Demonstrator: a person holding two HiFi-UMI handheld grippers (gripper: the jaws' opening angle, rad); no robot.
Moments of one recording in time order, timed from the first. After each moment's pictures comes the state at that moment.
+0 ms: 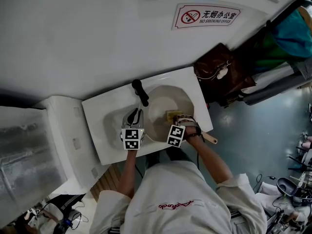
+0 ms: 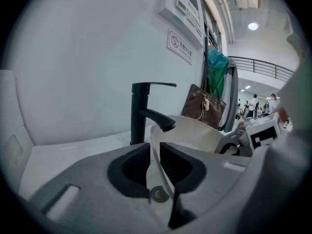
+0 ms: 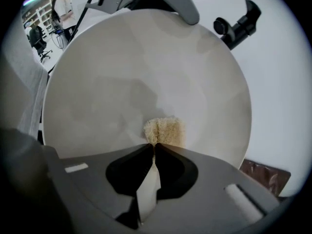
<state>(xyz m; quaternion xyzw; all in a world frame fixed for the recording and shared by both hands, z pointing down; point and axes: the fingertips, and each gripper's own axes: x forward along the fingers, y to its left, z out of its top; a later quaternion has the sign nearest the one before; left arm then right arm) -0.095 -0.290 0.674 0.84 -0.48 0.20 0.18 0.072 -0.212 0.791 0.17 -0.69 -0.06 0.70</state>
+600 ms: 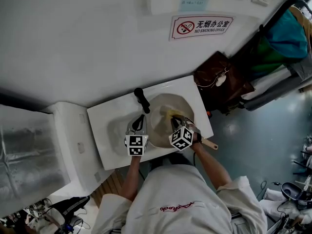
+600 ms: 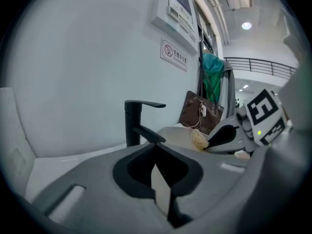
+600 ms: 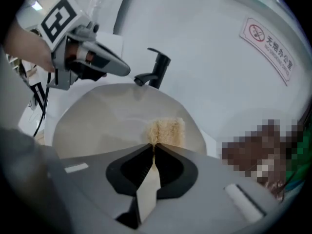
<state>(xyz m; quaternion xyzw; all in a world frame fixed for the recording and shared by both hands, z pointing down) -0.082 -0.290 0.640 0.84 -0.48 0.19 0.15 0.051 -0.265 0.703 0.39 -0.79 0.03 0.47</state>
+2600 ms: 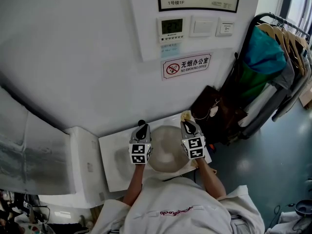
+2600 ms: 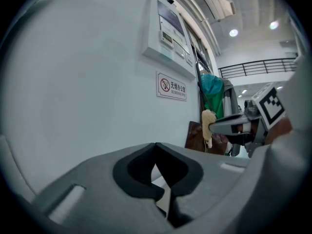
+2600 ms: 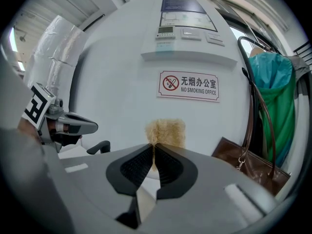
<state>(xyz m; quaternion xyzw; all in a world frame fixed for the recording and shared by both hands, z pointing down) -0.048 -0.343 0.504 0.85 -0.51 0.10 0.05 0.121 -0.339 0.501 0.57 -0.81 0.04 0.12</state>
